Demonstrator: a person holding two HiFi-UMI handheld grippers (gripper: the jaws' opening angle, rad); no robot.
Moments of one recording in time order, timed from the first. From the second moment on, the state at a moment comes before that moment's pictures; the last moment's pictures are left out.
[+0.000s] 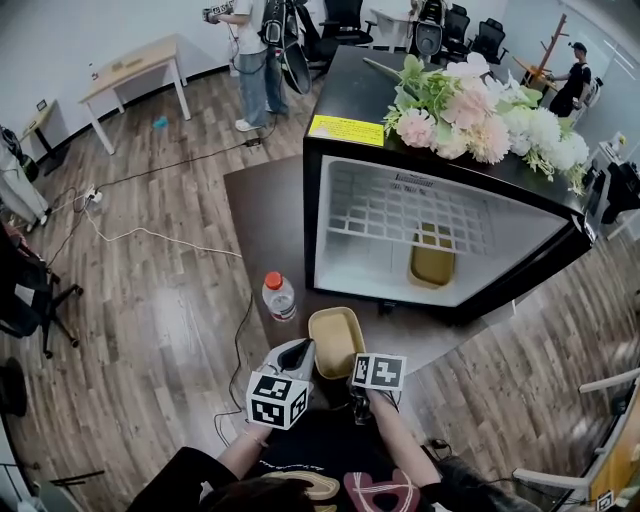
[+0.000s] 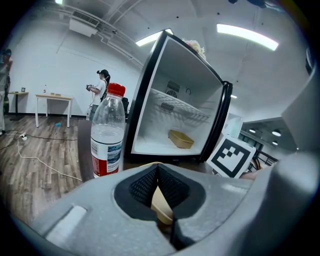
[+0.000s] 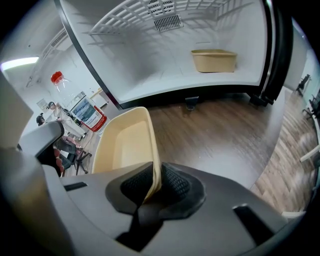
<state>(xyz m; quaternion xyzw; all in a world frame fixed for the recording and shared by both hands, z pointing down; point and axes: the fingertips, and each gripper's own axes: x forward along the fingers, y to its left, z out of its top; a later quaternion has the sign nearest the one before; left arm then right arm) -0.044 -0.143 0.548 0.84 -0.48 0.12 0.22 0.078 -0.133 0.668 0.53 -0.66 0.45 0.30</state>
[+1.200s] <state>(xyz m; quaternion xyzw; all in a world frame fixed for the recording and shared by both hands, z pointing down) -0.045 -0.150 0.554 0.85 -0.46 0.13 0.22 0.100 -0.166 0.606 0.61 -0.64 0.41 0.23</state>
